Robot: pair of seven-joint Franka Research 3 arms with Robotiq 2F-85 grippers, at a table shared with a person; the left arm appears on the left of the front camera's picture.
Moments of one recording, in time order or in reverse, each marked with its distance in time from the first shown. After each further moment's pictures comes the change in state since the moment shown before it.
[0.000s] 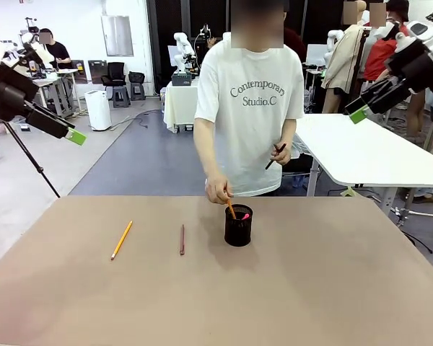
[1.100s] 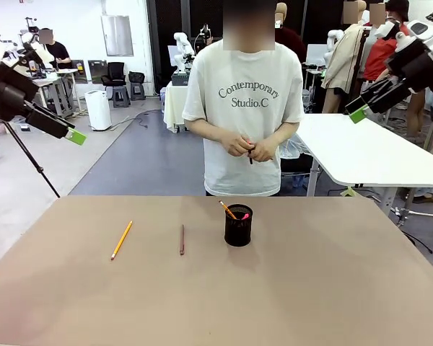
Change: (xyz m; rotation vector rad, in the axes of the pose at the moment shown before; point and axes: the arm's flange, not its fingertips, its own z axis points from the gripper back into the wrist) left arm 0.000 0.000 0.000 0.000 0.000 0.000; right arm -0.001 0.000 -0.001 0.004 0.001 -0.001
